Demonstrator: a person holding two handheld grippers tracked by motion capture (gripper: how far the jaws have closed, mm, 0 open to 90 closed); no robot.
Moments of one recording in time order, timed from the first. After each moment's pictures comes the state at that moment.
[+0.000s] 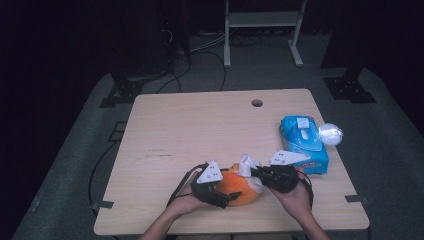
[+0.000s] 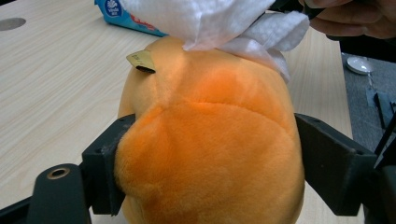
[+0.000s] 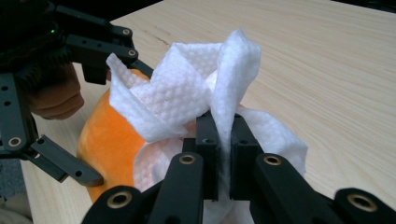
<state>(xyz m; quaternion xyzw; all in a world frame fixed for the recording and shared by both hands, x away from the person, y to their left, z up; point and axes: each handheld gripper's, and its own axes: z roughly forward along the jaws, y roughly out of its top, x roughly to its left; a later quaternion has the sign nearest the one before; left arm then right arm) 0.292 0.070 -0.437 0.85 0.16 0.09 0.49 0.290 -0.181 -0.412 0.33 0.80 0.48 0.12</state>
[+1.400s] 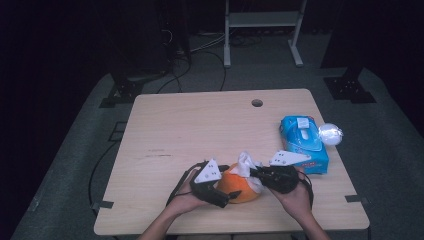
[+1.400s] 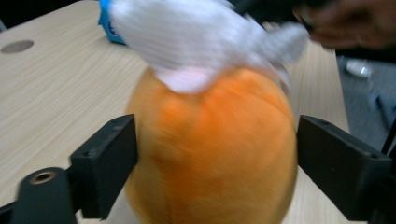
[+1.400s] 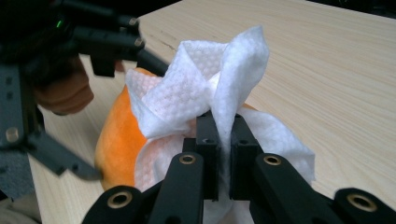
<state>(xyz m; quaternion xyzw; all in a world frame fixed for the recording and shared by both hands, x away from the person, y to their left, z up) 0.297 0.074 -0.430 0.84 0.16 0.09 0.51 0.287 -0.180 -0.408 0.32 0.80 0.49 0.13</state>
